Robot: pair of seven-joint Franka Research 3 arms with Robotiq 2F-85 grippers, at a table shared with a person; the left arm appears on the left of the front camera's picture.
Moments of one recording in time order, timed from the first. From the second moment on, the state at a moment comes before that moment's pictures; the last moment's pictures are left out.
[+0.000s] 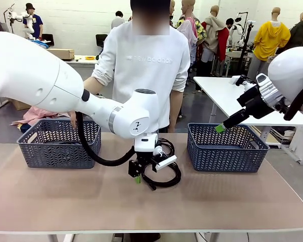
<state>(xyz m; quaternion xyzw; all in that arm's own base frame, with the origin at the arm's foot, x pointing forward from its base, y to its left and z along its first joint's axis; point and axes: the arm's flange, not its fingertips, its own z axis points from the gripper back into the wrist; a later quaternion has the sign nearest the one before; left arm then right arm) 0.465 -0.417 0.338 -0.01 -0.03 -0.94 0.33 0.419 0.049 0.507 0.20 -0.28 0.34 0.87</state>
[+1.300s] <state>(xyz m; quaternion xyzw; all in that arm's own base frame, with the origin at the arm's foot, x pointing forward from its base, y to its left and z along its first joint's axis) 0.500 -0.412 0.313 0.00 -0.01 -0.94 0.35 0.419 0.049 0.507 0.20 -0.28 0.34 0.87</state>
